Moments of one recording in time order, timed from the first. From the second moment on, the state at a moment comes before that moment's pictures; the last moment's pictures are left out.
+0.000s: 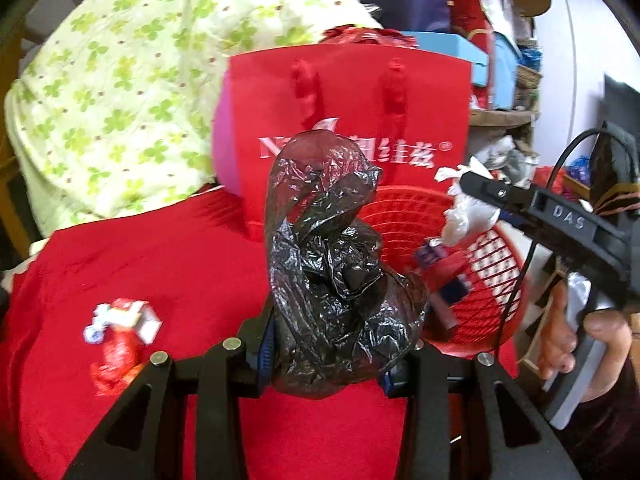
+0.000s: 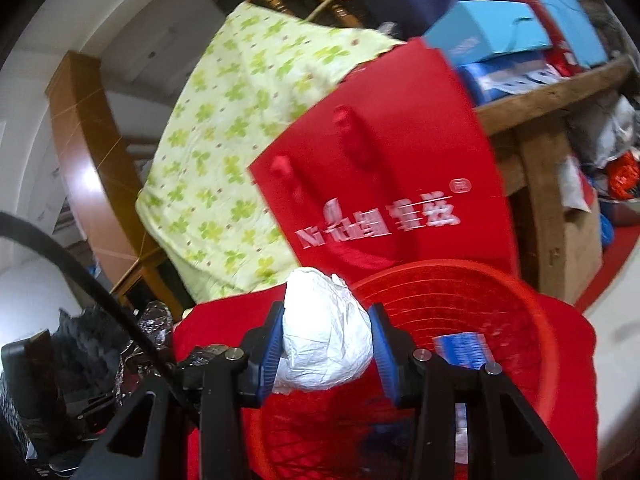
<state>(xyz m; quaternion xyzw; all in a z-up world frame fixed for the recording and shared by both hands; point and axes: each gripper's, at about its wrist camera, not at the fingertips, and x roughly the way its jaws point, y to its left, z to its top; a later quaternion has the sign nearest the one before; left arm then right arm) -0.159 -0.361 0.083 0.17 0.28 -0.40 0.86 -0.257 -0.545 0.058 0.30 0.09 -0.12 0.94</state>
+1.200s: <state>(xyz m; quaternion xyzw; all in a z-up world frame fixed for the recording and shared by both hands) -0.162 -0.397 0.070 0.14 0.30 -0.45 0.83 -0.275 -0.581 0.047 0.36 0.09 -0.14 0.92</state>
